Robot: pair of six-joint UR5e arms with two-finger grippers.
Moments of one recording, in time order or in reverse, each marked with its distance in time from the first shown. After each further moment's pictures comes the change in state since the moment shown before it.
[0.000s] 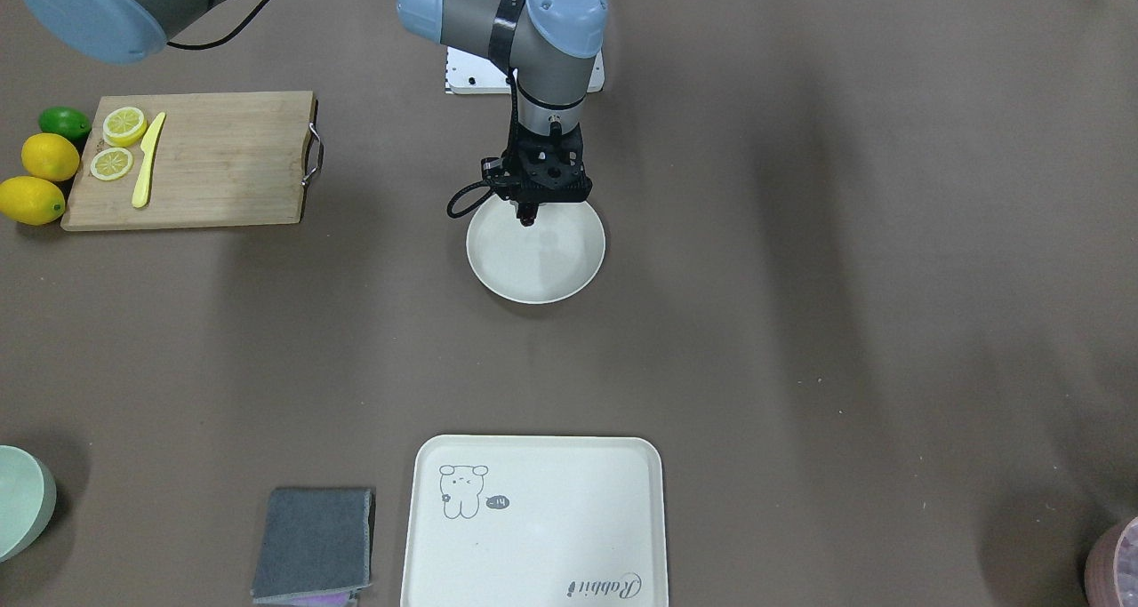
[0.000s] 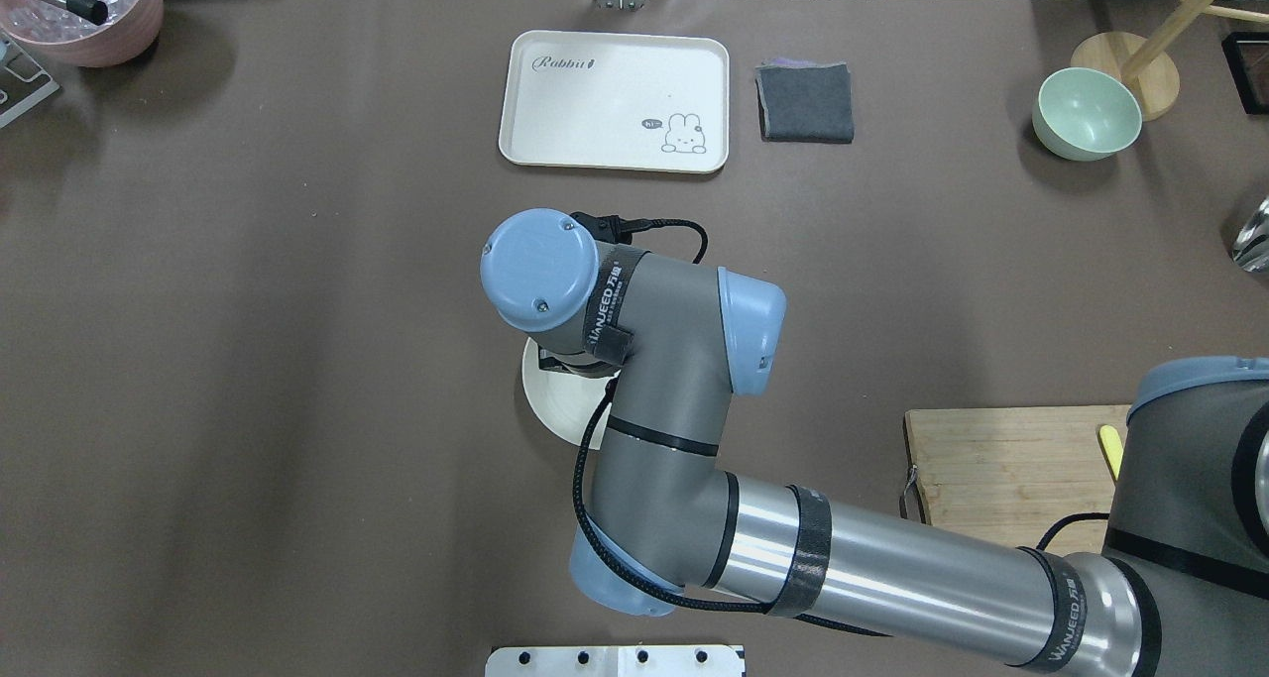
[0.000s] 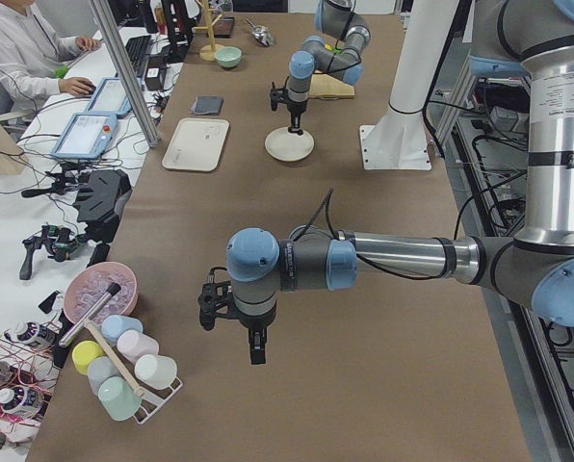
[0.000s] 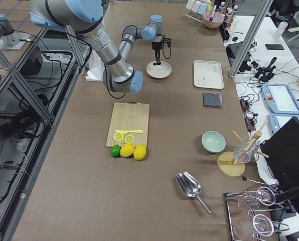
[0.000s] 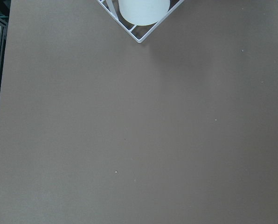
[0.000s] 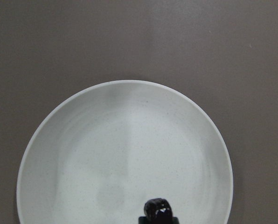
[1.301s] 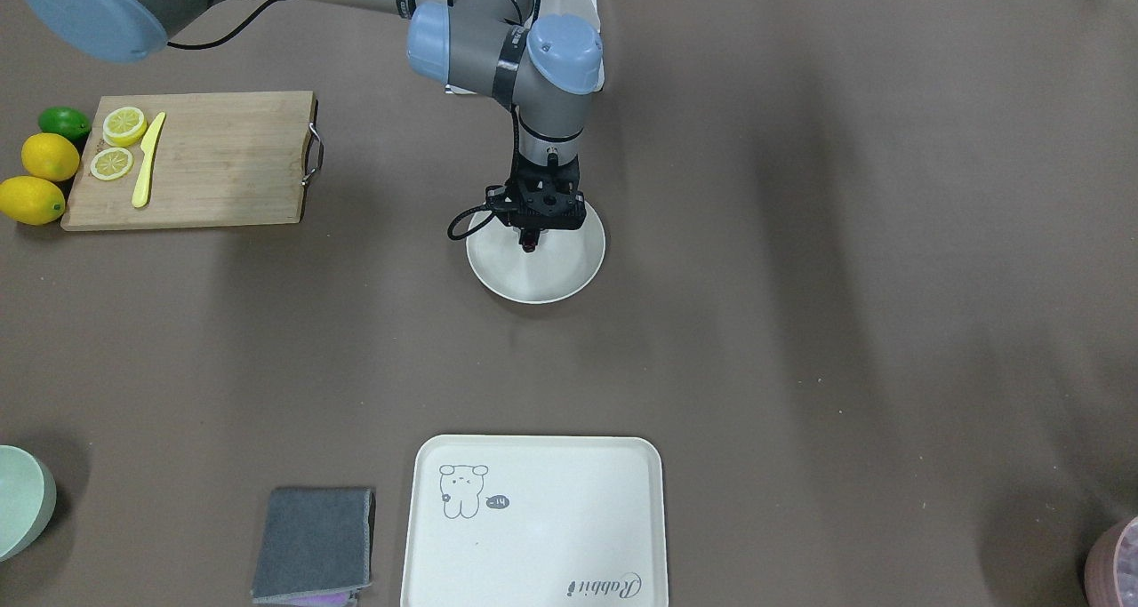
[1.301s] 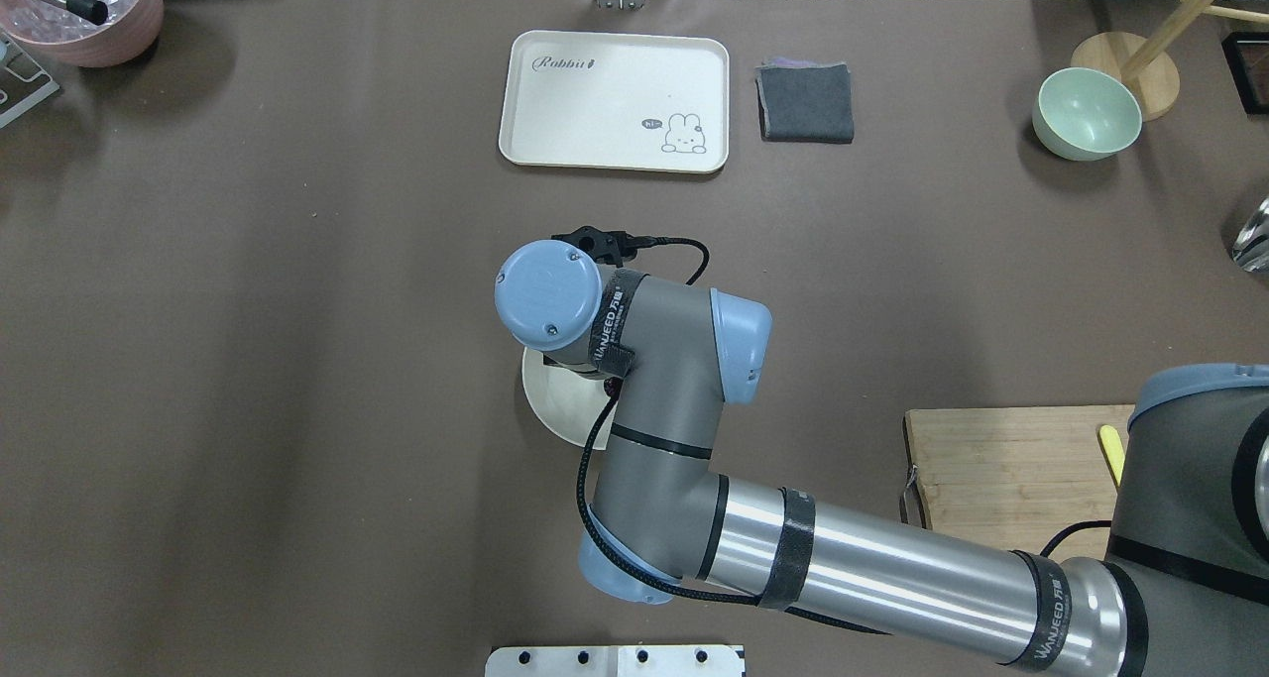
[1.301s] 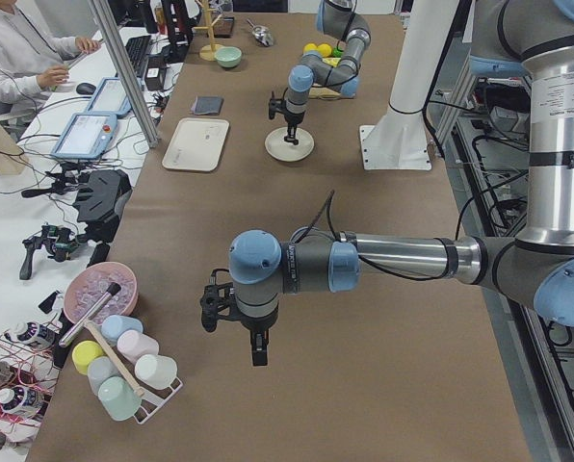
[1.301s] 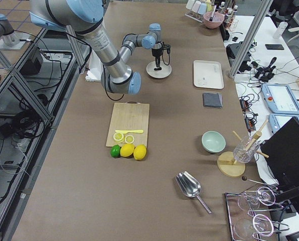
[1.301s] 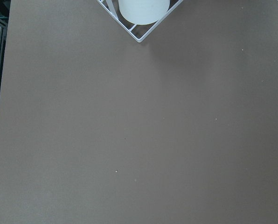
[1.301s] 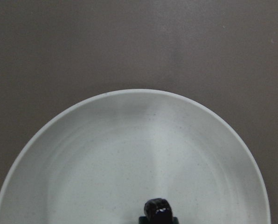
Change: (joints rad) left arm 0.000 0.009 0.001 -0.006 0.000 0.002; right arm -0.007 -0.007 -0.104 0.125 -0.051 0.088
